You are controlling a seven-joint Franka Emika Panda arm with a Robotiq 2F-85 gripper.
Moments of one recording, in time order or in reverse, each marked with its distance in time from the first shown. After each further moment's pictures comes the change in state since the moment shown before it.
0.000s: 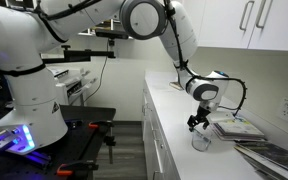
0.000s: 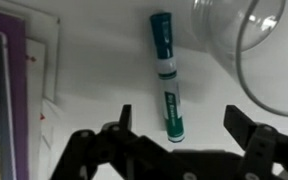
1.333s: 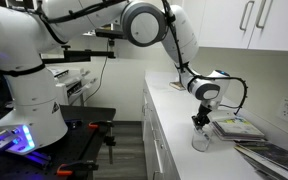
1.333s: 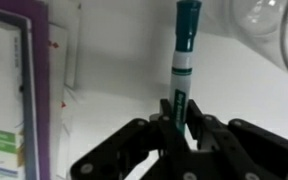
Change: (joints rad) arm -0.023 0.041 0.055 0.078 -0.039 -0.023 0.044
